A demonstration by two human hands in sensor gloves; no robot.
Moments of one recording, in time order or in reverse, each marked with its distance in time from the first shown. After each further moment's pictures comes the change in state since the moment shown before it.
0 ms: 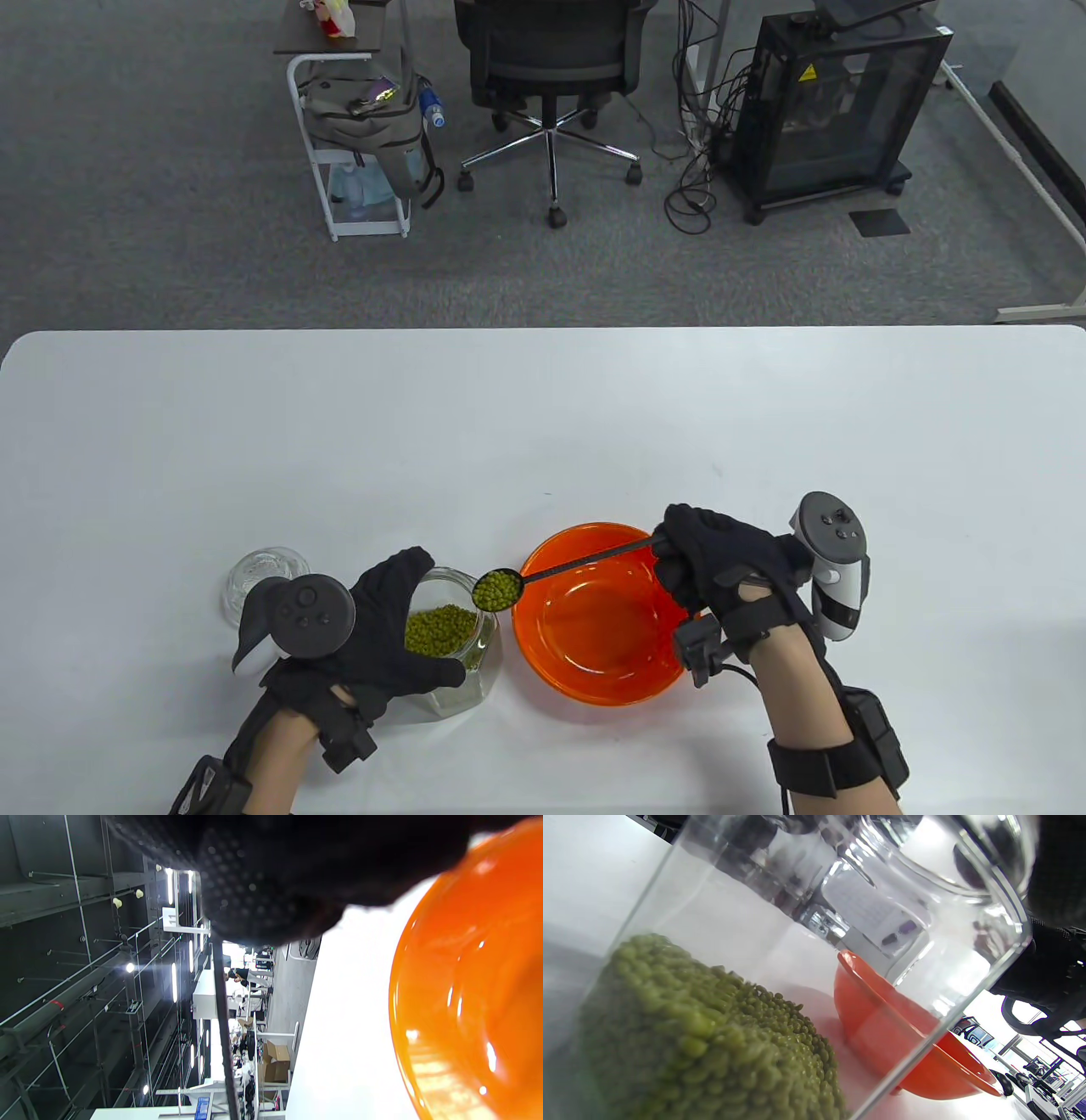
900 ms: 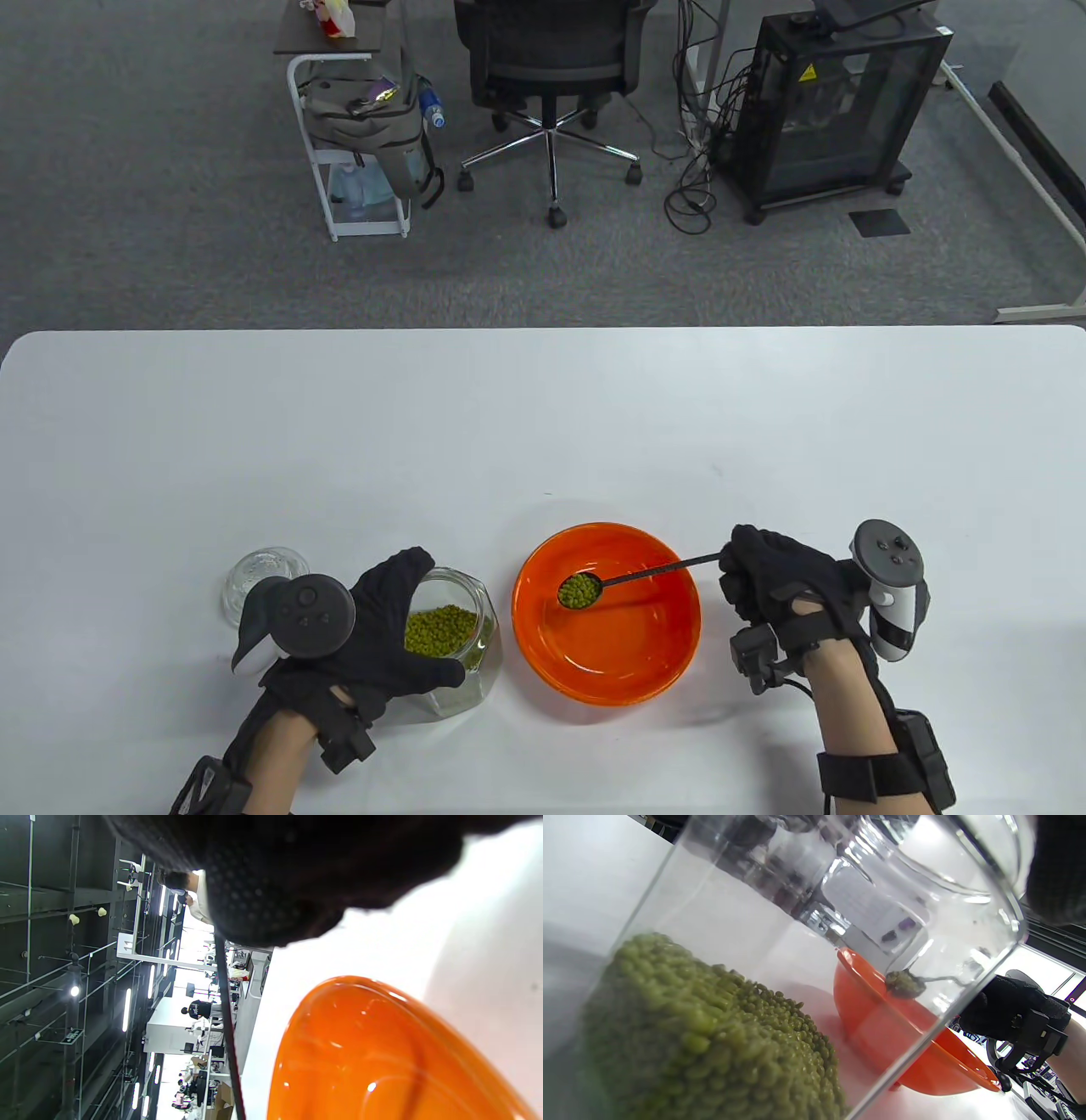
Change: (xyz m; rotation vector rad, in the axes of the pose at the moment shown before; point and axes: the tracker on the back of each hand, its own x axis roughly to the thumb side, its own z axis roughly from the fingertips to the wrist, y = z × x) left_hand 0.000 0.000 0.000 -0.011 -0.003 -0.003; right_hand -0.058 -0.057 -0.006 -0.140 0.077 0.128
